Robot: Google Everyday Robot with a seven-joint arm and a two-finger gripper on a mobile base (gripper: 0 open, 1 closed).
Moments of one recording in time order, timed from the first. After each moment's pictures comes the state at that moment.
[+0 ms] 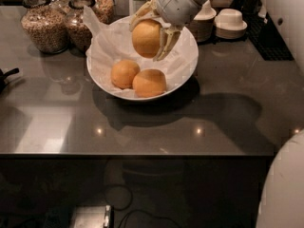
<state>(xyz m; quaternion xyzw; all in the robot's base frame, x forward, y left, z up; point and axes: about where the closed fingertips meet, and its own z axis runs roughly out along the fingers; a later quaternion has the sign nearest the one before) 0.617 0.018 0.966 -0.88 0.31 0.07 0.34</state>
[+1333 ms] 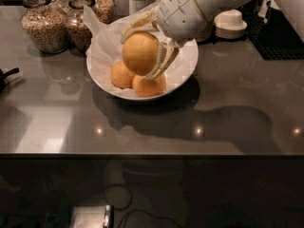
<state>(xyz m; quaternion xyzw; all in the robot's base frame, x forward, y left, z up) 0.533 0.037 0.976 -0.86 0.29 0.18 0.39</state>
